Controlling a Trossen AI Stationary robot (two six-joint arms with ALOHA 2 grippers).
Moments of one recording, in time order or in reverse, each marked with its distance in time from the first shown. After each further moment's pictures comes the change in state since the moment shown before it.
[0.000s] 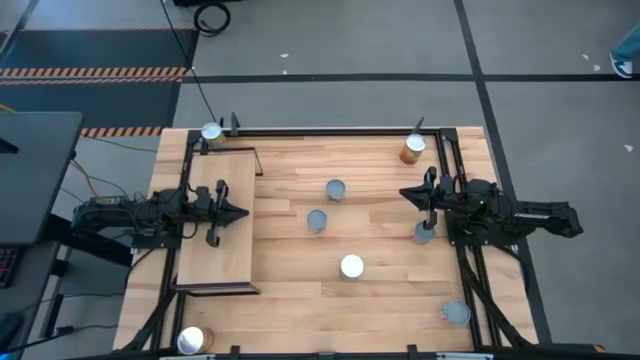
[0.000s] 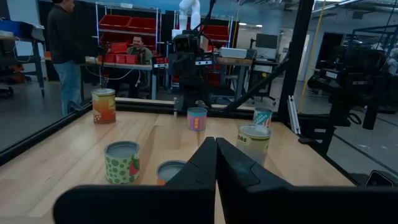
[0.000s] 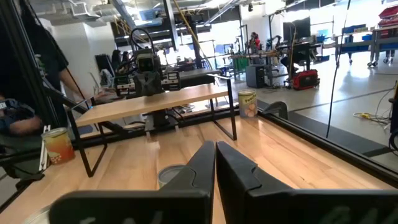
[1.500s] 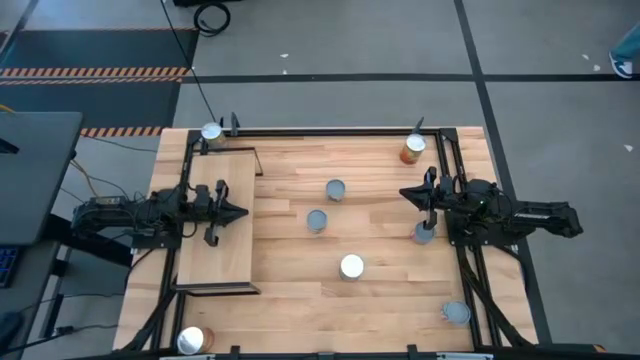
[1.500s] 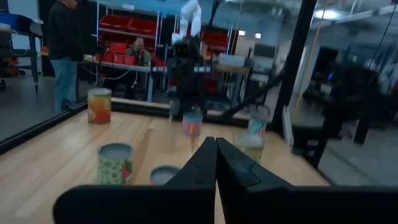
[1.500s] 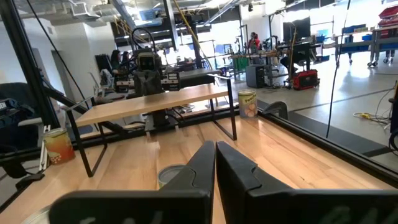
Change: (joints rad) left arm 0.000 0.000 0.000 0.042 0.000 -0.076; right arm 0.000 0.000 0.000 0.000 0.000 0.000
